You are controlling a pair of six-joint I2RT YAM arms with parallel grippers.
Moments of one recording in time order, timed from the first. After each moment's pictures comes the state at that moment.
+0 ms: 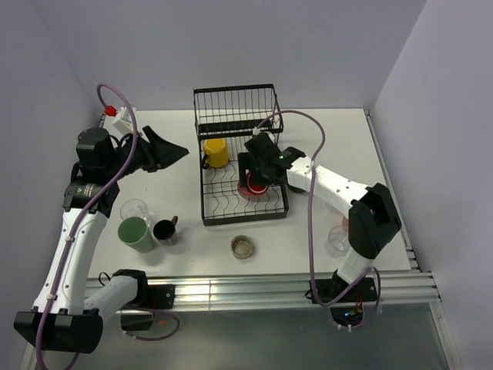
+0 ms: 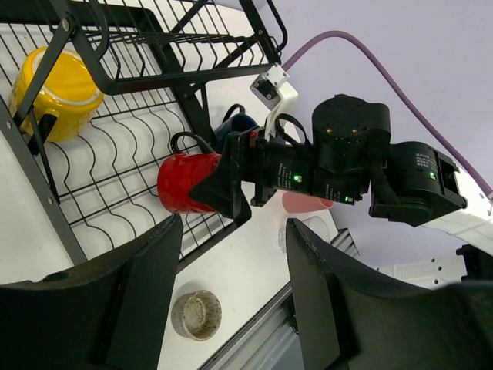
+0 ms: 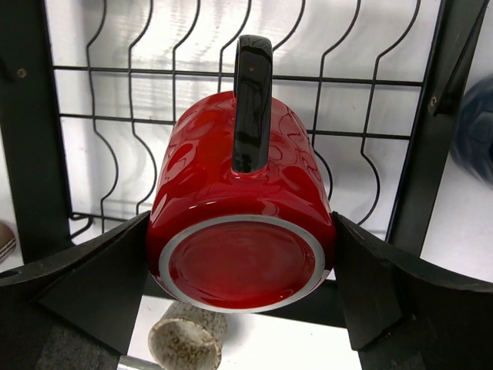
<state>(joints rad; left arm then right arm) -0.10 0.99 1.13 -0.38 0.66 -0.62 0.69 1.67 1.34 -0.65 0.18 0.54</state>
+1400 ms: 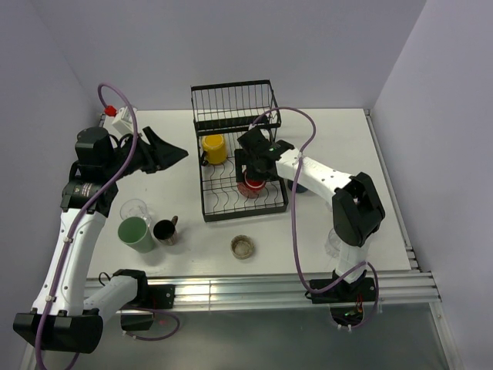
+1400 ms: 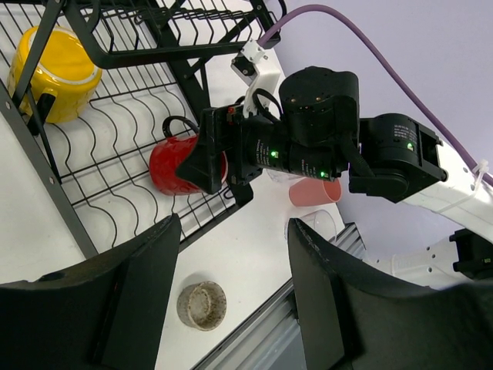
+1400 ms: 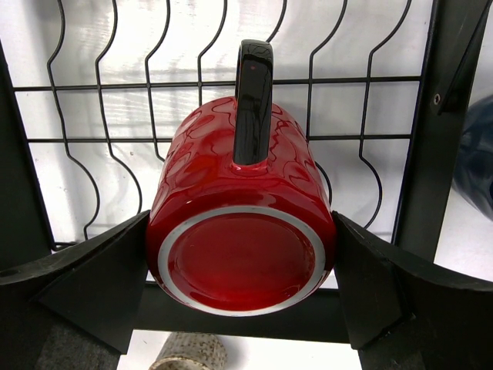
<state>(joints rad) -0.10 0.99 1.16 -0.45 0.65 -0.59 0.67 1.82 1.47 -0.69 0.22 0.54</state>
